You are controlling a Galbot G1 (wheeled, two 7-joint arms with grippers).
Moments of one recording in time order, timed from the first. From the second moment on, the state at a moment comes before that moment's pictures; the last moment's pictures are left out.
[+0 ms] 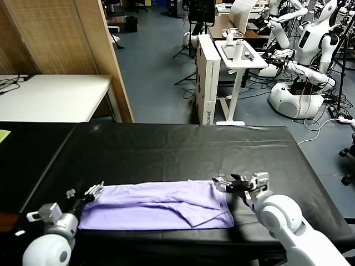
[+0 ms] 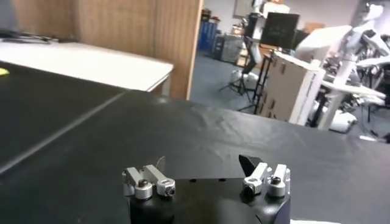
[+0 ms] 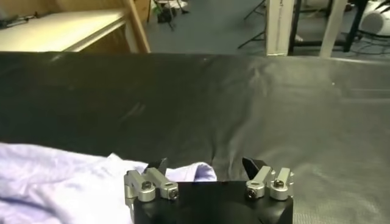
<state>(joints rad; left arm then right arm) 1.50 -1.18 -0.71 -2.04 -0.63 0.42 -0.14 -1.08 0.96 0.22 1.95 0.88 -0.69 0.25</state>
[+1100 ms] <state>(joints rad) 1.46 -1.19 -0.67 -1.95 -0.62 0.45 -0.14 -1.09 1.01 0.24 1.91 0.80 -0.62 0.24</state>
